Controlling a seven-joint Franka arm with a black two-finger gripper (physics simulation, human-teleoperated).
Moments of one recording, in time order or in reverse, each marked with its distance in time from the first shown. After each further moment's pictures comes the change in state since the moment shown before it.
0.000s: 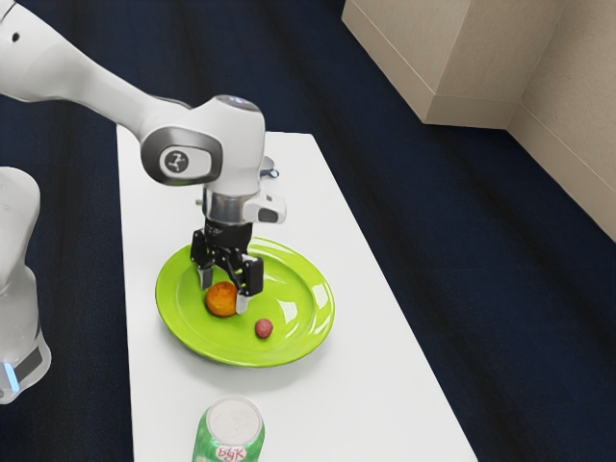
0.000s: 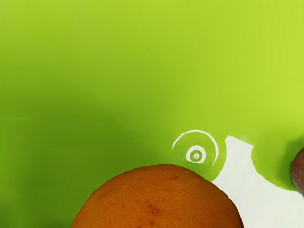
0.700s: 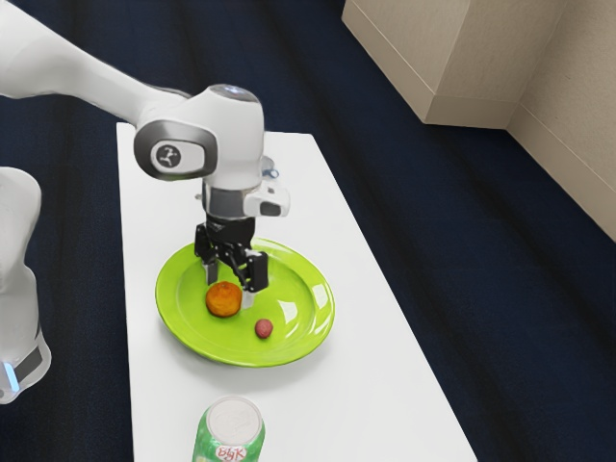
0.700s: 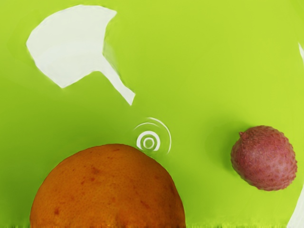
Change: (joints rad) arm -0.019 -0.041 -0.037 0.031 0.034 -0.004 -0.070
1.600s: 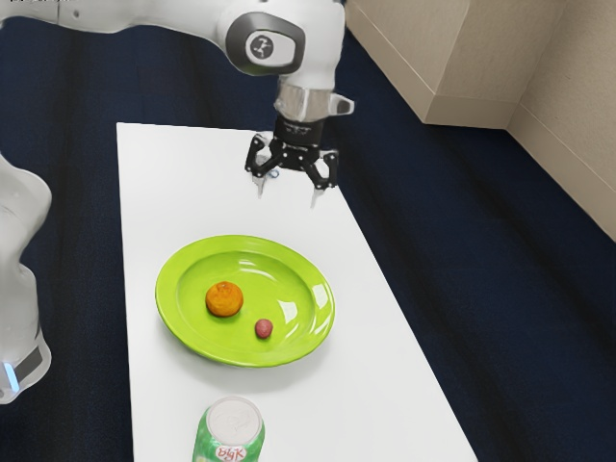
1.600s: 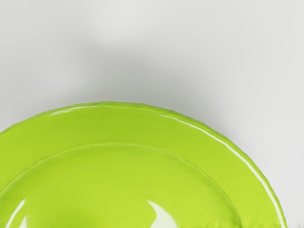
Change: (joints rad) arm -0.202 0.266 0.427 0.508 0.197 -0.330 -0.516
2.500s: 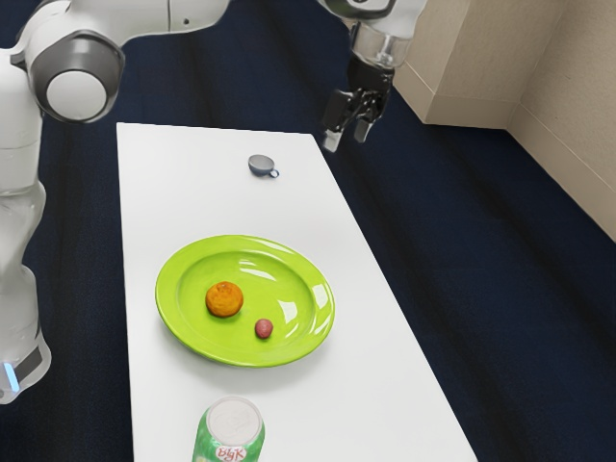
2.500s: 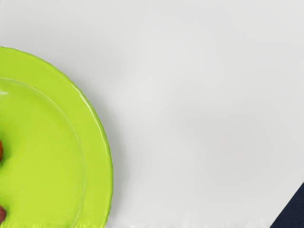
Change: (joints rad) arm 0.111 0.513 0.017 0.850 -0.004 -0.457 -0.985
